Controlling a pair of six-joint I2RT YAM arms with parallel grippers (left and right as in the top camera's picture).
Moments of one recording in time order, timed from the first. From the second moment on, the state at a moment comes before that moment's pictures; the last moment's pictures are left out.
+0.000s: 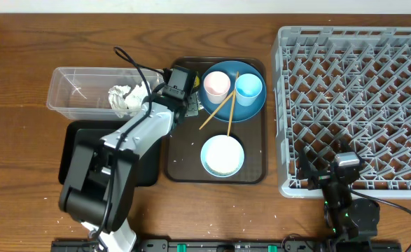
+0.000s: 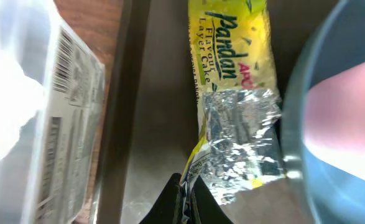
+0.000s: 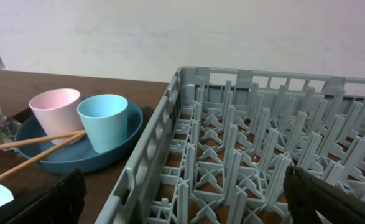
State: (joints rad) left arm -0.37 1.83 1.12 -0.35 -0.14 -0.46; right arm 0.06 0.01 0.01 -0.06 -0.10 0.00
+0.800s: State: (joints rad) left arm -0.32 1.54 1.12 -0.53 -0.46 -0.54; right arm 0.06 0.01 0.01 -0.06 -0.10 0.00
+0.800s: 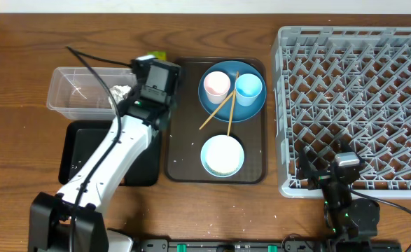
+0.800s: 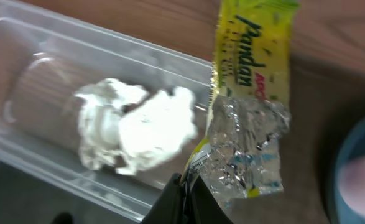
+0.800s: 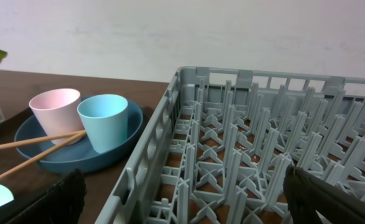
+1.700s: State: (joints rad) left arm -0.11 1.57 1.12 -0.58 -0.48 -0.73; right arm 0.06 0.01 0.01 -0.06 -0.10 0.00
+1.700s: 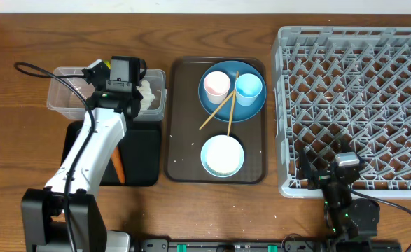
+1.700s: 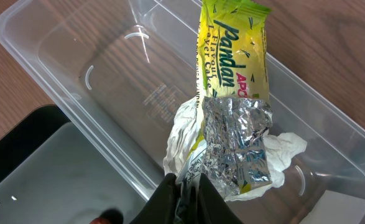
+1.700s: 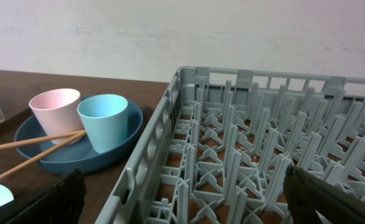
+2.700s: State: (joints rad) left arm -0.13 1.56 1.12 -0.55 -0.10 -0.51; right arm 0.06 0.01 0.01 -0.06 -0.10 0.00
